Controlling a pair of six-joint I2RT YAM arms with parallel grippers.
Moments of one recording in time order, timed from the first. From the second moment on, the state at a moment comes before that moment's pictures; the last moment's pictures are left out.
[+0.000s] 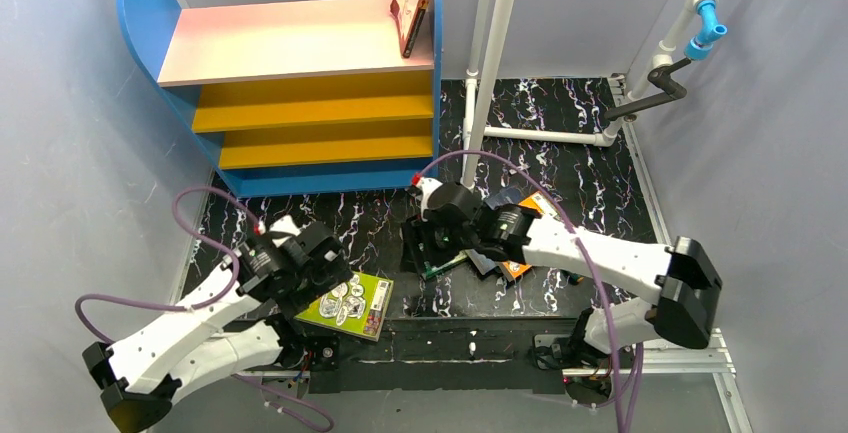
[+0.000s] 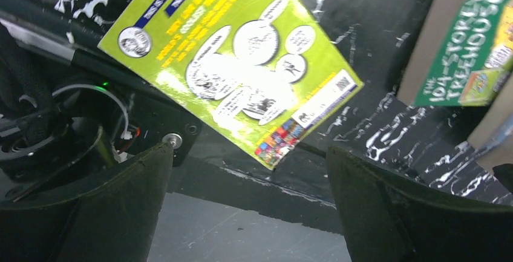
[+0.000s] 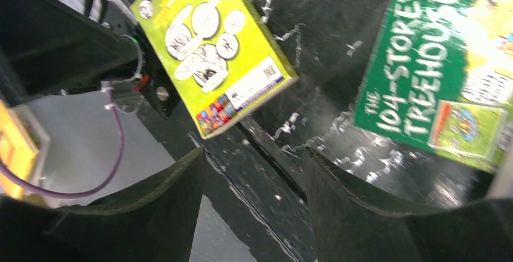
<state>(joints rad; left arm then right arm) -0.87 0.82 0.93 -1.43 -0.31 -1.38 1.12 1.33 1.07 -0.50 -0.10 0.59</state>
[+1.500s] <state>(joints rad) -0.52 1.36 0.77 -0.95 -0.06 -1.11 0.90 1.56 0.97 -0.16 -0.51 0.68</state>
